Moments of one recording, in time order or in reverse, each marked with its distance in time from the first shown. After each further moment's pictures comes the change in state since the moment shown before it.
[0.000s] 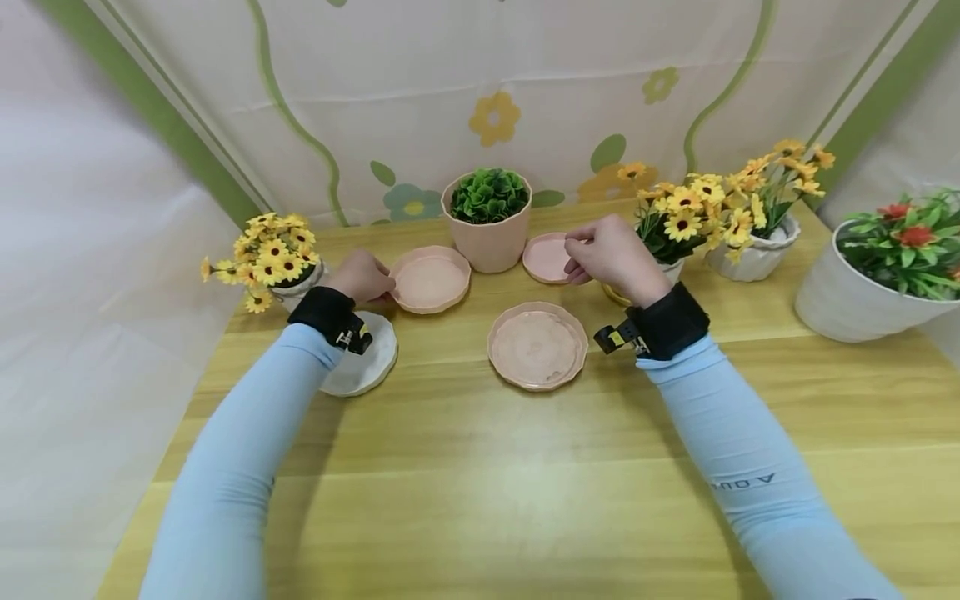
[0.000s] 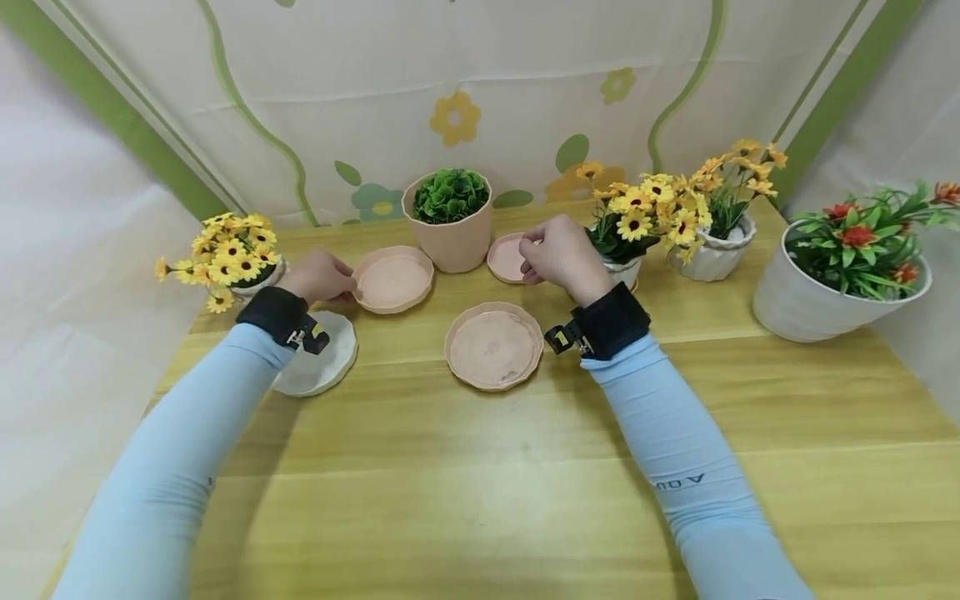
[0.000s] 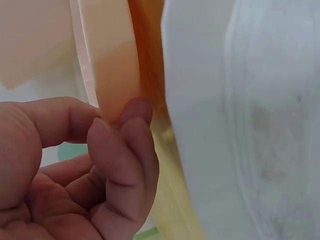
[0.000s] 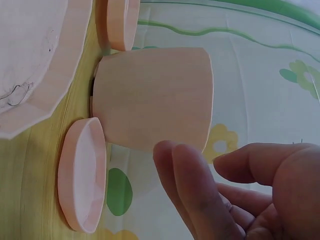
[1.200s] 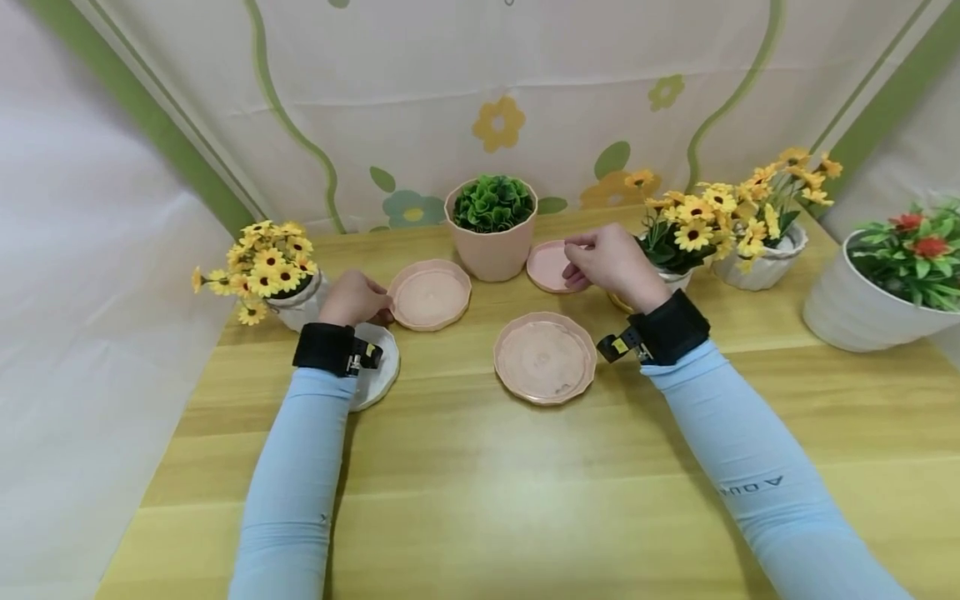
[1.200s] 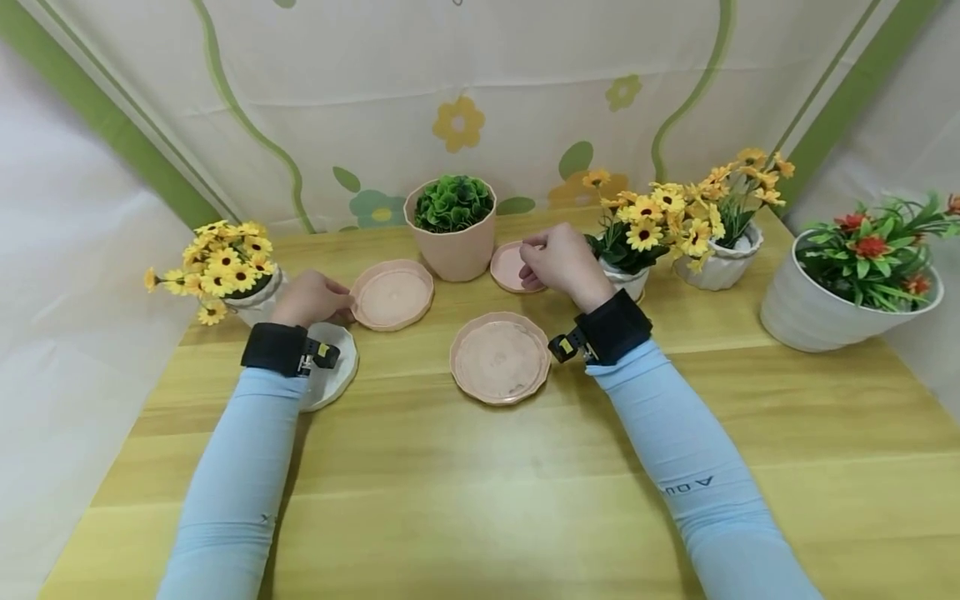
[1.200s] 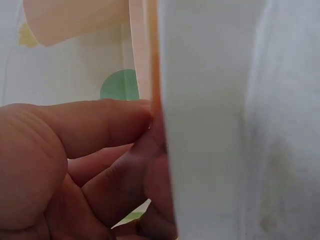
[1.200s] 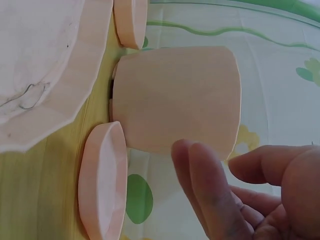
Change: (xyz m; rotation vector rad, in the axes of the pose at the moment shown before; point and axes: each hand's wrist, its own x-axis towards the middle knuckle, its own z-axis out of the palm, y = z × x) left_hand -0.017 -0.013 0.009 -0.227 0.022 -0.021; right_hand 0.014 0.003 0.009 0.041 0.005 0.005
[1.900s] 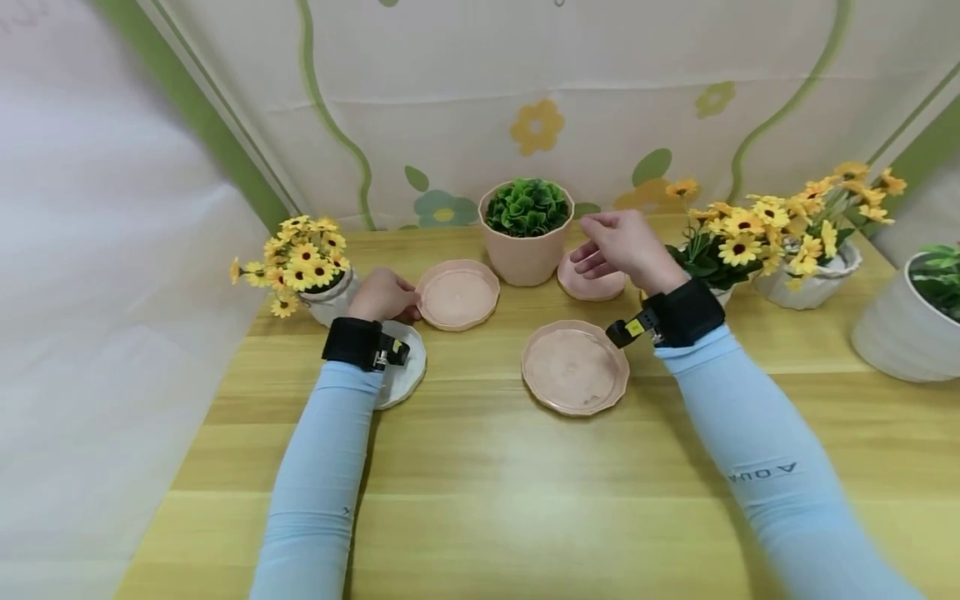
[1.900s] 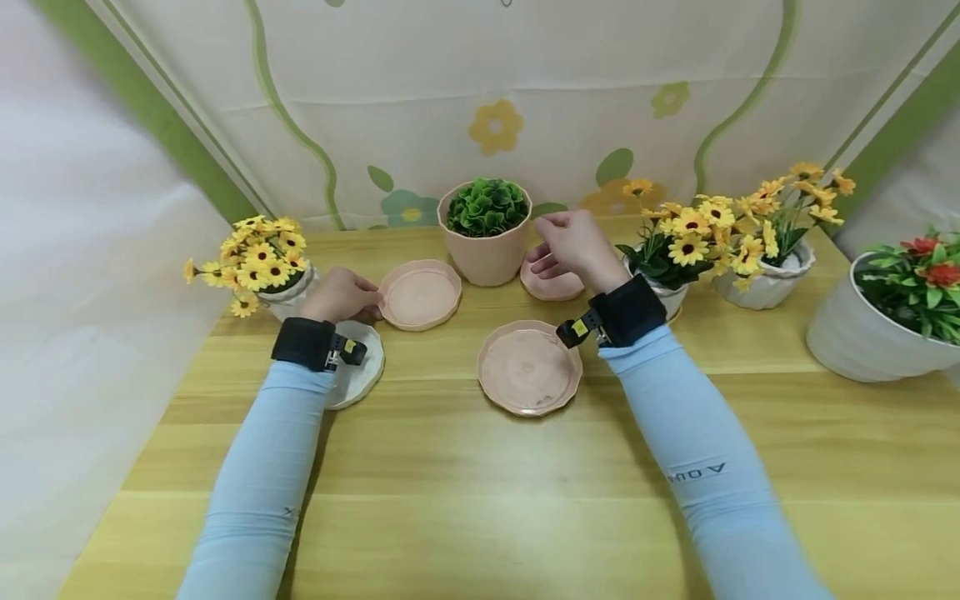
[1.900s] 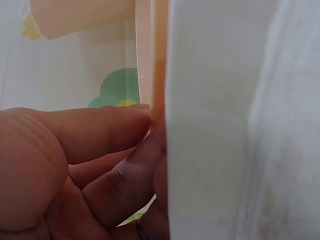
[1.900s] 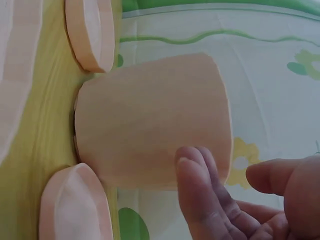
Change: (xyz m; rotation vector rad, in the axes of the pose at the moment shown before) left_hand 0.005 -0.005 -0.001 -0.069 0.014 -0.046; right_hand 0.031 -0.021 0.008 0.194 -0.057 0.028
